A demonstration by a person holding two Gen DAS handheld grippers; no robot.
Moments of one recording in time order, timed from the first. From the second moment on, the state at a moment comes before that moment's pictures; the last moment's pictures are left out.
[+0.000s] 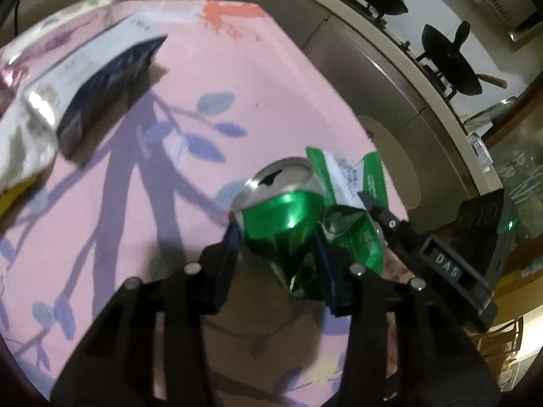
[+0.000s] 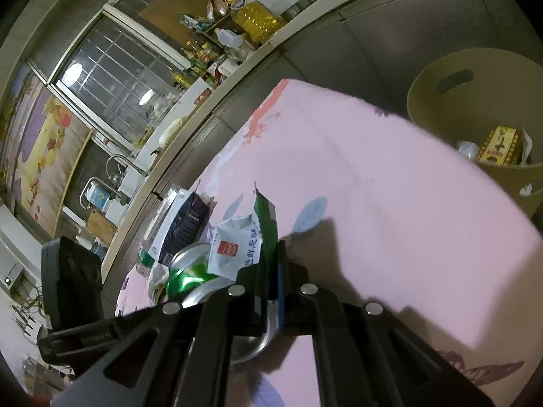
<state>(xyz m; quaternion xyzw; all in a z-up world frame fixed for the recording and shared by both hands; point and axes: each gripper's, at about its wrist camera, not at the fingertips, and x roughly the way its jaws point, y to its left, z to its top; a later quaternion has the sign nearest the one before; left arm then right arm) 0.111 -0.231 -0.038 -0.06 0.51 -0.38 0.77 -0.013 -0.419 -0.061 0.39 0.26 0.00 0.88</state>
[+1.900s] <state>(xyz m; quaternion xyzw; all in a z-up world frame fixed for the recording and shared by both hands) 0.156 -0.058 0.024 -0.02 0.38 -0.22 0.90 0.048 -0.378 0.000 0.32 0.28 0.00 0.90</state>
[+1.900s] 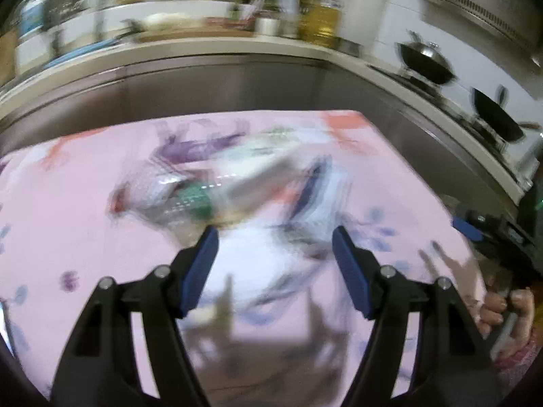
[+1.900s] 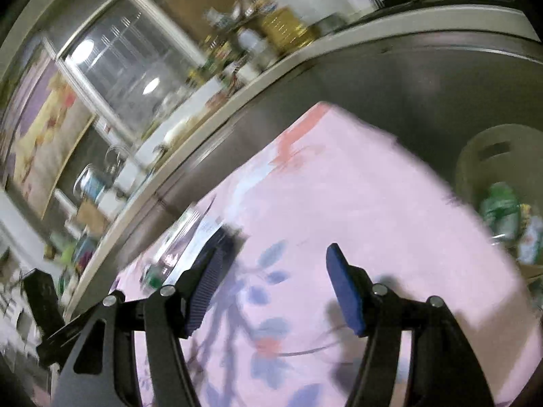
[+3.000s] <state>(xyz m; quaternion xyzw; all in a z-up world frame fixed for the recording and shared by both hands) 0.262 -0.134 0.004 0.14 0.37 -0.24 0.89 0.158 -0.284 -0.026 0.22 0.37 -0.09 0.90</state>
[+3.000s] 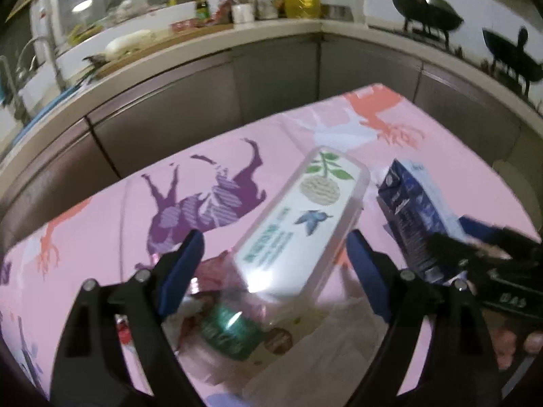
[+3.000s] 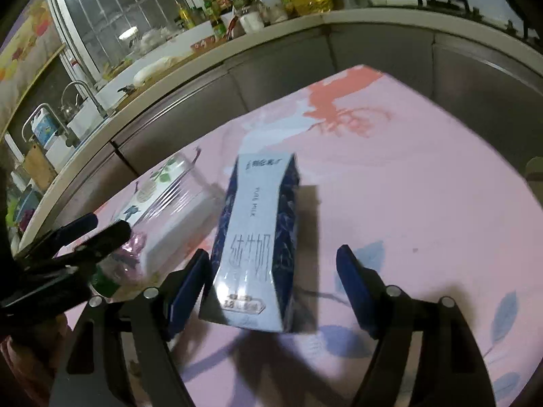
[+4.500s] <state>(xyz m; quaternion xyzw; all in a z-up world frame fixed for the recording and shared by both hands) 0.268 -0.196 0.011 0.17 0.41 -0.21 0.87 0.068 -0.386 -0.015 0.30 0.29 -0.03 0.91</state>
